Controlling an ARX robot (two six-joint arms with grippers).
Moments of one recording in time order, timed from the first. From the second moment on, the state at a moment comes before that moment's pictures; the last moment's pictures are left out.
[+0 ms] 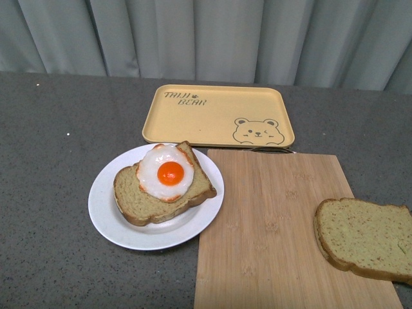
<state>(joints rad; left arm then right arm) 0.00 0.01 0.02 0.00 0.00 -0.01 0.00 0.00 0.00 0.00 0.00 0.00</state>
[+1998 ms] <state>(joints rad) 0.00 0.00 0.02 0.00 0.00 -0.01 -0.28 1.19 0.32 0.20 -0.16 -0.06</state>
